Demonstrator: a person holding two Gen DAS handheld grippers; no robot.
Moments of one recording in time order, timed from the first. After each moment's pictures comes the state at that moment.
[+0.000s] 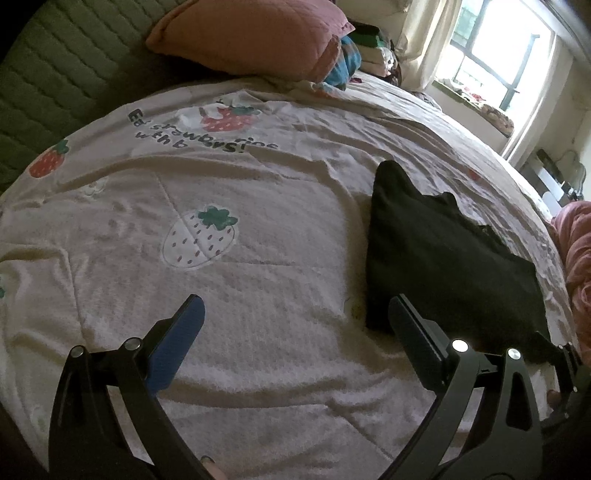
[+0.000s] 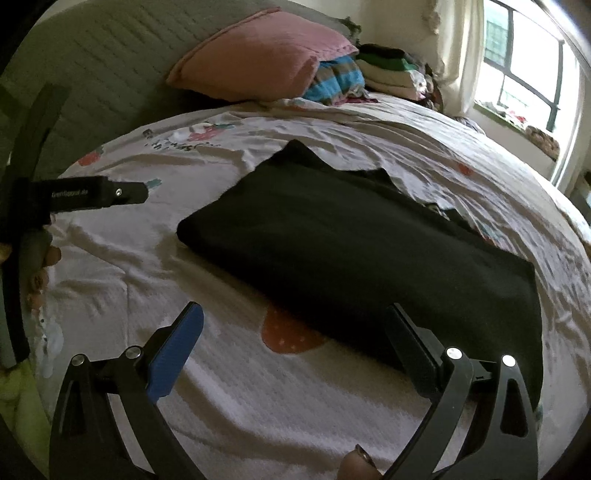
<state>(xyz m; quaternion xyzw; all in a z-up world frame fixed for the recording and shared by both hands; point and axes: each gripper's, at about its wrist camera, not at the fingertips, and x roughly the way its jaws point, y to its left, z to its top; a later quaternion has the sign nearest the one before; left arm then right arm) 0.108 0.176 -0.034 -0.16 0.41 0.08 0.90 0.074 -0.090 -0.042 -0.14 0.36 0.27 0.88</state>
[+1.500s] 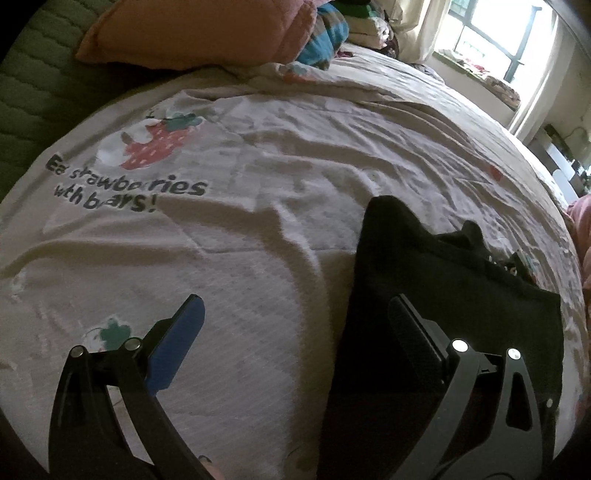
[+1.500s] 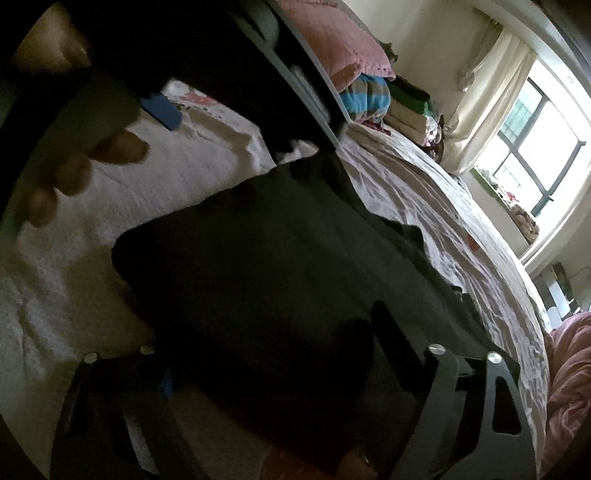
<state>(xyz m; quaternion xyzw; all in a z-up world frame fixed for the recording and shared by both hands) 0.255 0.156 -0.045 -0.12 0.45 0.06 0.88 0.138 -0.001 -0.095 -0.30 0.30 0.23 0.88</state>
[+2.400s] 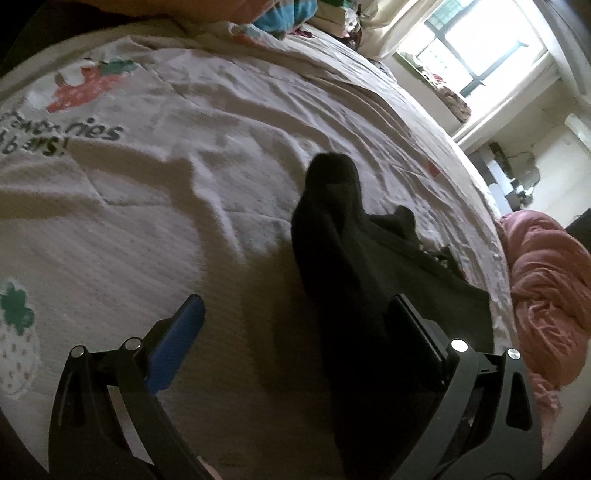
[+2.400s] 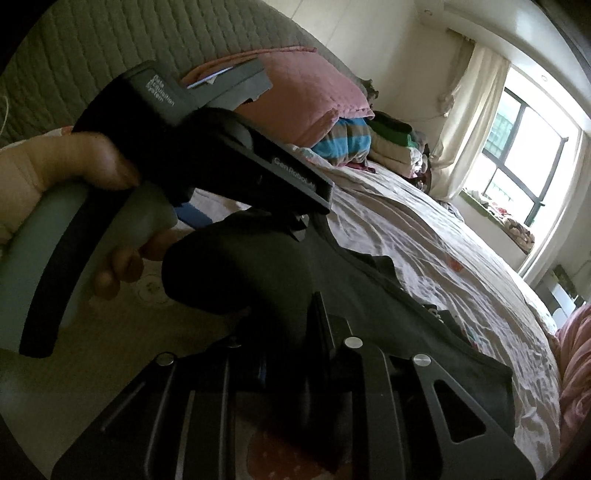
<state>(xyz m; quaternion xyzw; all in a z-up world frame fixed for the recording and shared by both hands) 0.259 0.144 -0.069 -0.25 0.47 -0.08 0.84 0.113 -0.029 -0.063 -0.25 0.22 0.24 0.91</state>
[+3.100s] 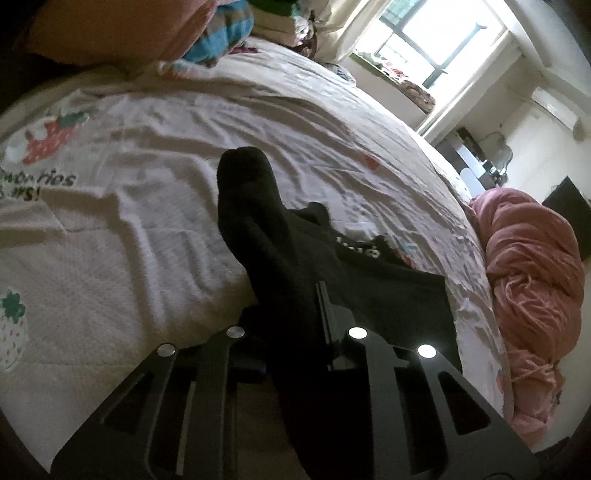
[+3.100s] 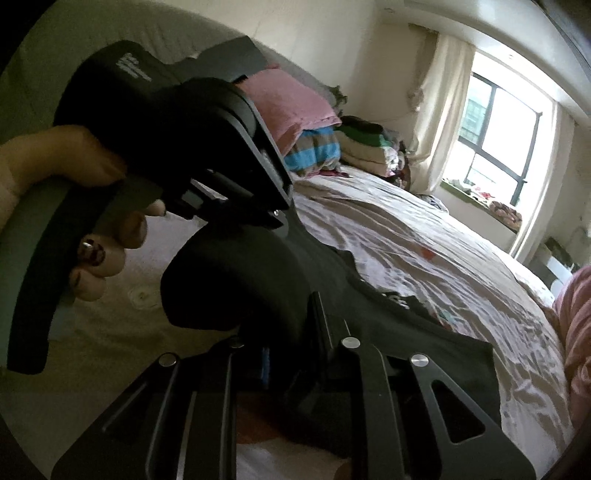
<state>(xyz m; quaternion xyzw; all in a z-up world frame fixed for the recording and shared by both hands) 0.238 0.076 -0.008 -0.20 0.43 -0.12 0.87 0.097 -0.080 -0.033 -0.19 0.21 0.21 0.94</state>
